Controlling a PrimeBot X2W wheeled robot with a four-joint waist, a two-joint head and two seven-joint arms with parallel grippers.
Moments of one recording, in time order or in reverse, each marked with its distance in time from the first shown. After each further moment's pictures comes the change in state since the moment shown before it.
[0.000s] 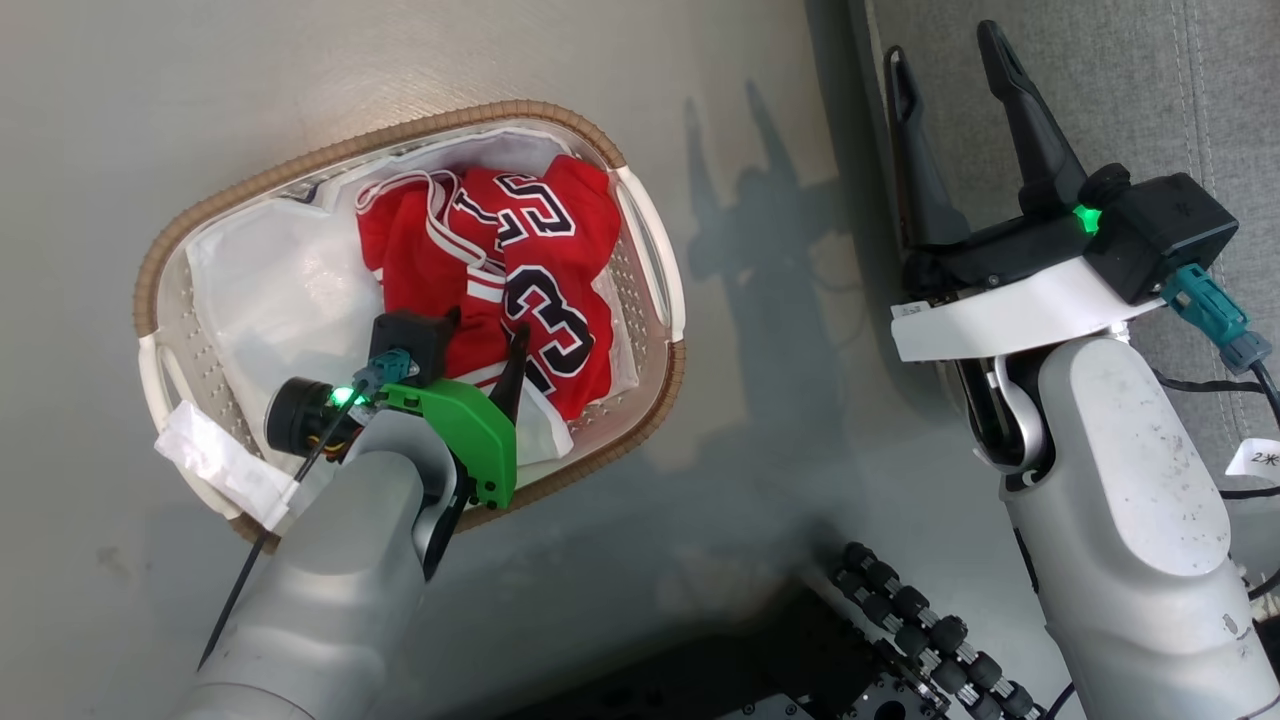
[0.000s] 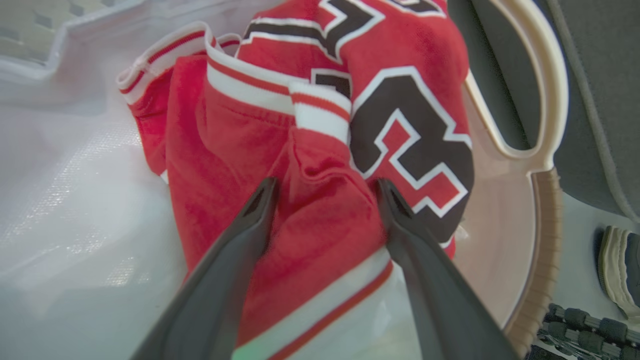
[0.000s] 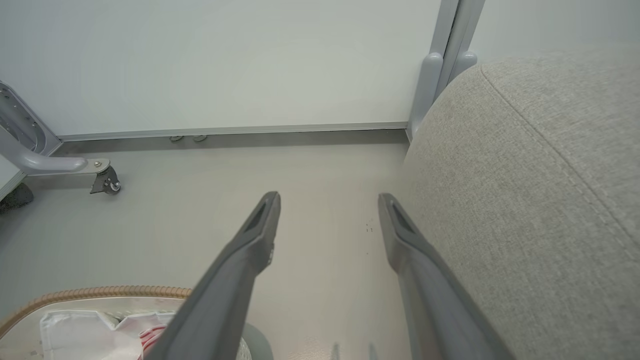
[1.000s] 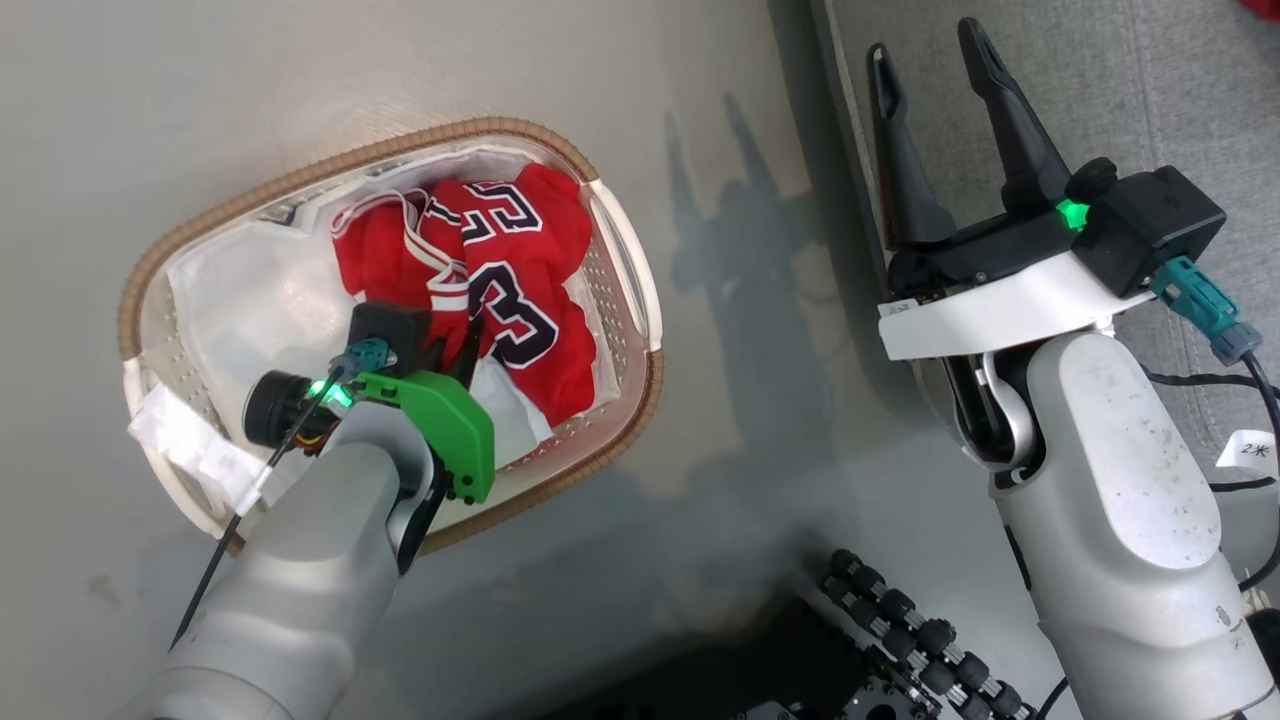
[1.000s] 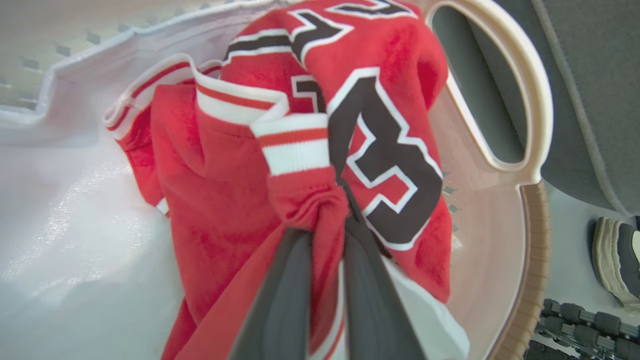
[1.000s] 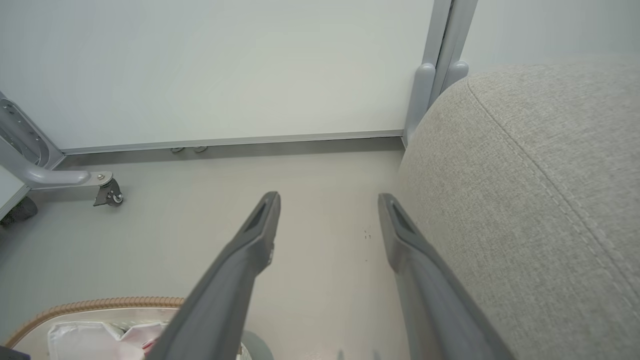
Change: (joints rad) left arm -0.052 0.053 -0.187 0.020 -0.190 0.000 0.000; right arm -0.015 0.001 0.026 0.011 0.036 0.000 0.000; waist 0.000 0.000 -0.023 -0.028
